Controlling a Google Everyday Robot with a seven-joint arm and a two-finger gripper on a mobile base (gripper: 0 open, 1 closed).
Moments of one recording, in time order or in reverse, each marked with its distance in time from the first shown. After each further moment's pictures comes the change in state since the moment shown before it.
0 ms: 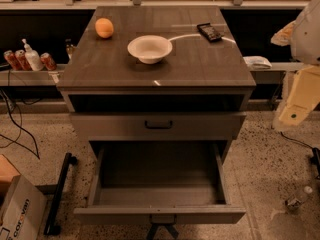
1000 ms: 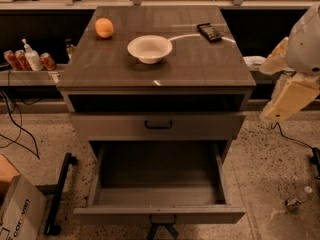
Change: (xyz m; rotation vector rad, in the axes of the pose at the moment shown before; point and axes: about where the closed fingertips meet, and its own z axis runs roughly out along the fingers) arm -0.004 0.009 0.012 -0.011 -0.032 -0.010
